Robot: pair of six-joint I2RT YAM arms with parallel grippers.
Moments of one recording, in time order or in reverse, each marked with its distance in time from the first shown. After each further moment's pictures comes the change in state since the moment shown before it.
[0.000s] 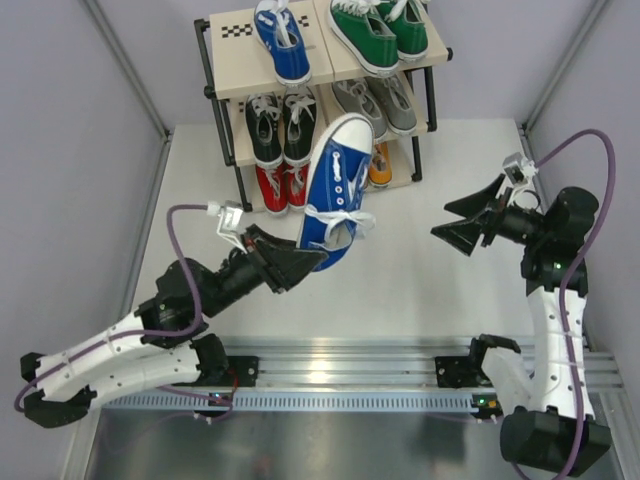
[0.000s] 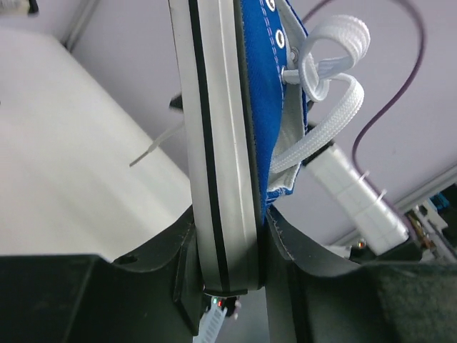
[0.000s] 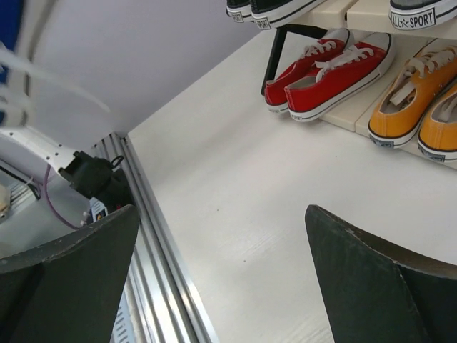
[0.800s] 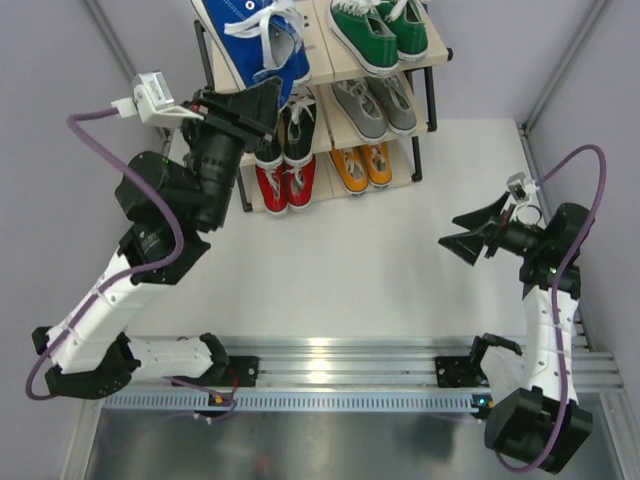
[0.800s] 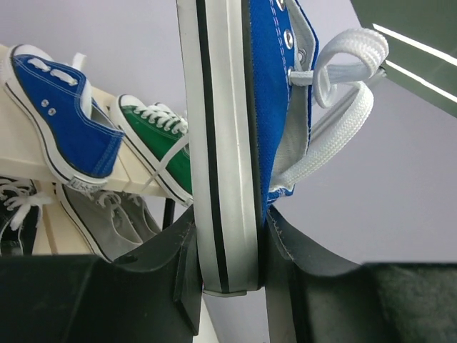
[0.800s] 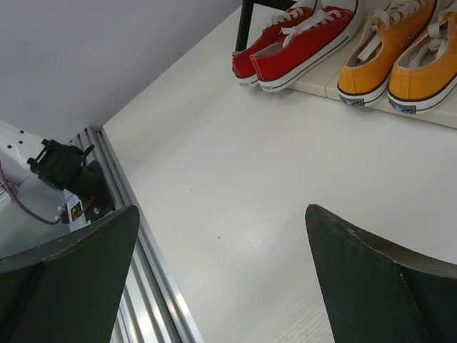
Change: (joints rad) left arm 0.120 0.531 0.944 -0.109 -0.590 0.265; right arm -0.156 0.000 -0.192 0.023 -0.092 -0.145
